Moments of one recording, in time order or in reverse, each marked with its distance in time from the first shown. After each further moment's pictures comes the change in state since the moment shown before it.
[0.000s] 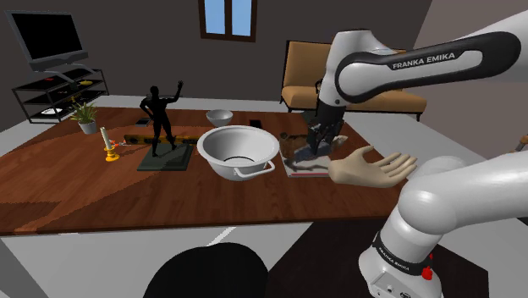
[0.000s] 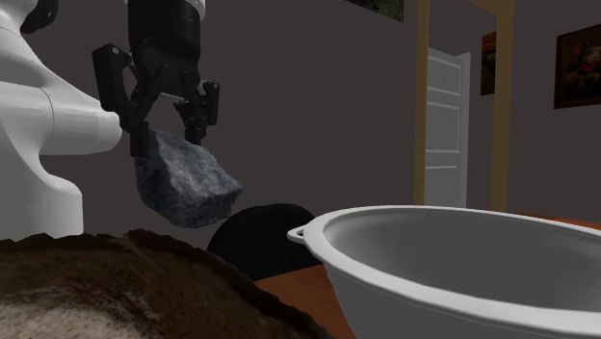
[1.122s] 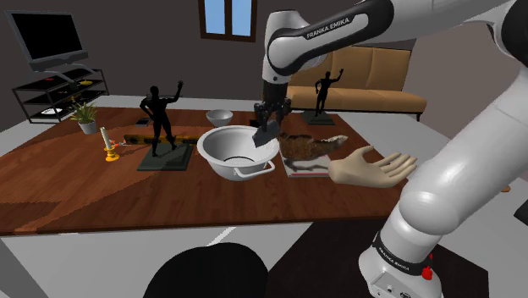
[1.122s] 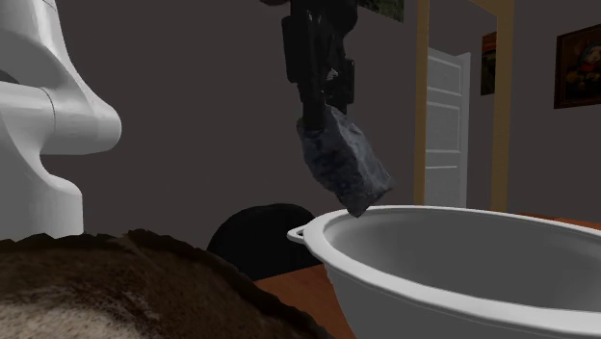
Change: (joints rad) arm 0.027 0.584 0.103 0.522 0.012 0.057 0.128
